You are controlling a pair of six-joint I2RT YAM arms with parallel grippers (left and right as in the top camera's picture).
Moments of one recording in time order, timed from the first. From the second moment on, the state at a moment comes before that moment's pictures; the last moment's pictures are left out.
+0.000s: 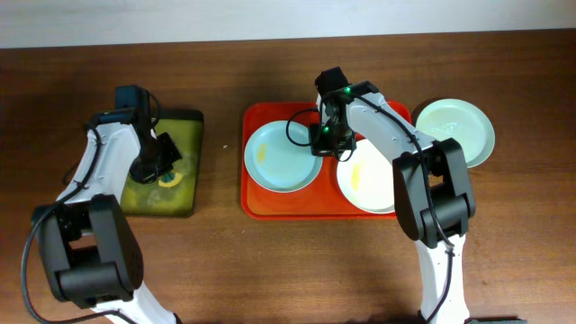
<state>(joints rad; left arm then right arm) 0.11 1.89 1.39 -0.94 0.02 -0.40 0.35 2.27 1.76 -0.96 -0.22 0.26</state>
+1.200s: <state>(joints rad) -0.47 2.10 1.44 -0.55 0.01 -0.49 0.27 2.27 1.75 -0.96 -0.34 0.12</state>
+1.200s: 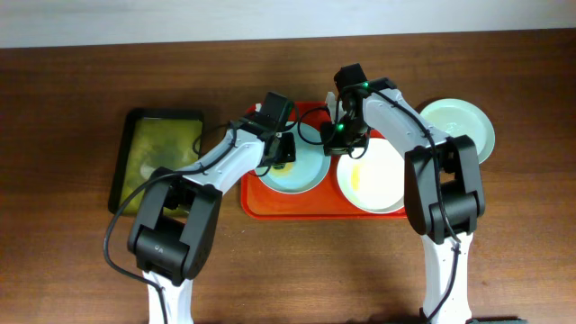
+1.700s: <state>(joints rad) -0.45 2.10 1.55 -0.63 -0.05 -0.54 0.27 2.27 1.75 -0.96 -0.34 0.12</state>
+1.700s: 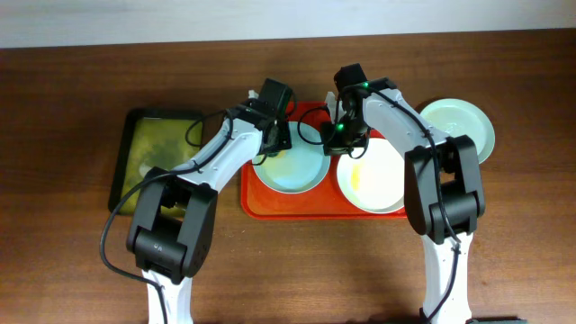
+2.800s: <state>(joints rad) -0.32 2.00 1.76 -0.96 -0.11 -0.56 0.27 2.27 1.75 -0.95 -0.38 0.12</state>
